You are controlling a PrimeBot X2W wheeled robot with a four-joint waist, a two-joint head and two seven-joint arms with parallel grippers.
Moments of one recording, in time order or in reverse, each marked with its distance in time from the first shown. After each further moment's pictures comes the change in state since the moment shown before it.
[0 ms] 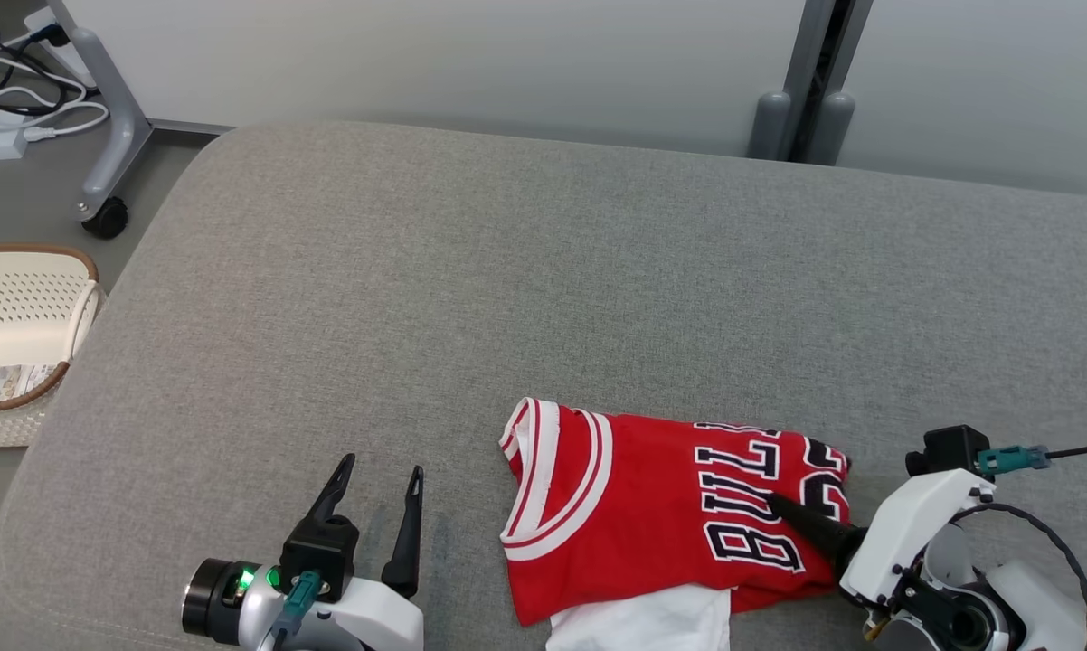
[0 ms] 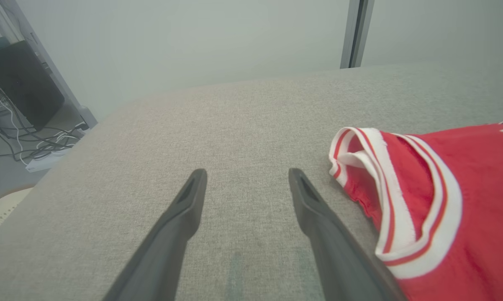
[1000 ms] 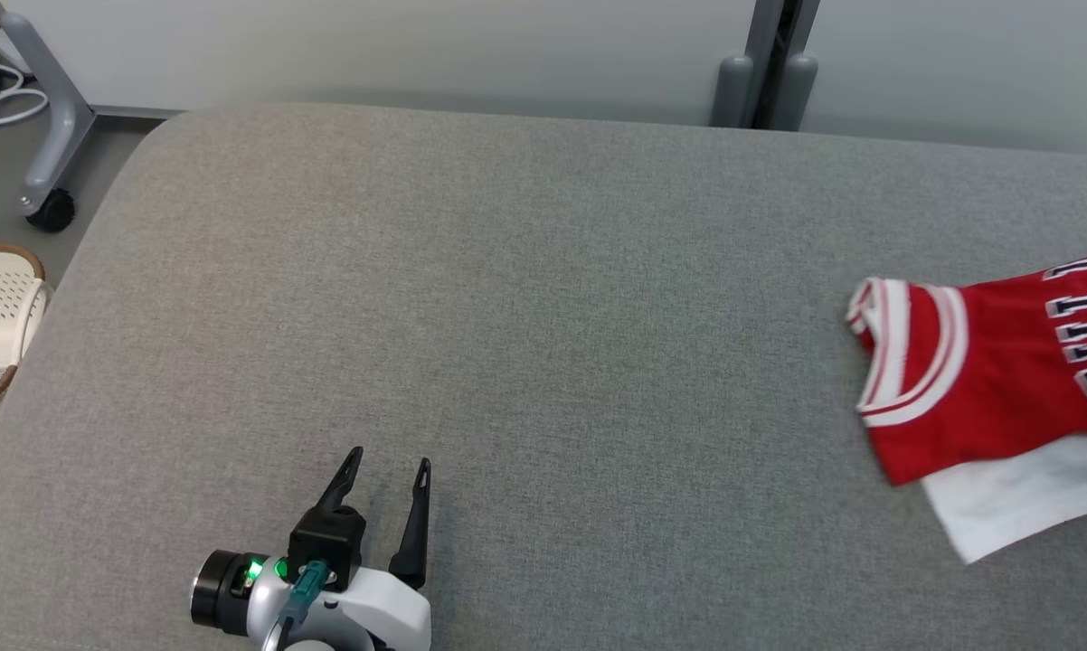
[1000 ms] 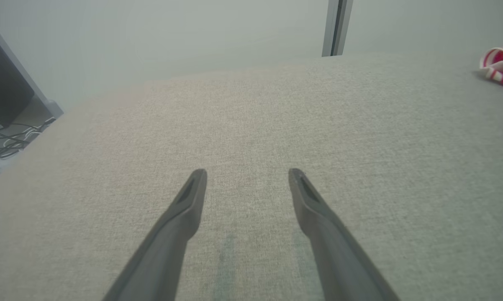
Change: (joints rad) left arm -0.025 0.000 -0.032 0.020 -0.034 0.013 0.000; right arm -0.269 -0.528 0.116 0.051 -0.111 0.000 -0.051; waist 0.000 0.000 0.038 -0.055
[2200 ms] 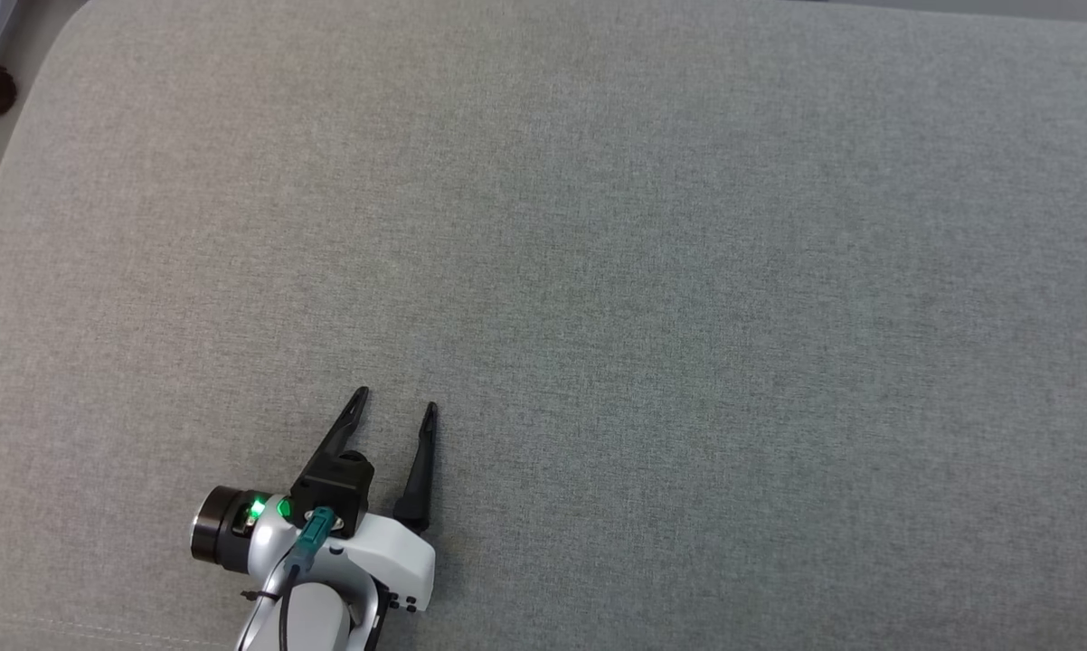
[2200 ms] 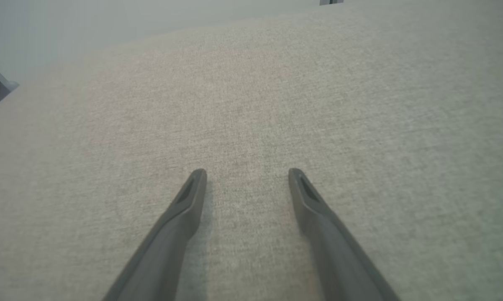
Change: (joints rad) left arm -0.101 0.000 -0.005 0.020 0.035 -0.011 0.000; right arm -0.225 -0.076 0.013 0.566 -0.324 0.000 -0.071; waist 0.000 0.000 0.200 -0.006
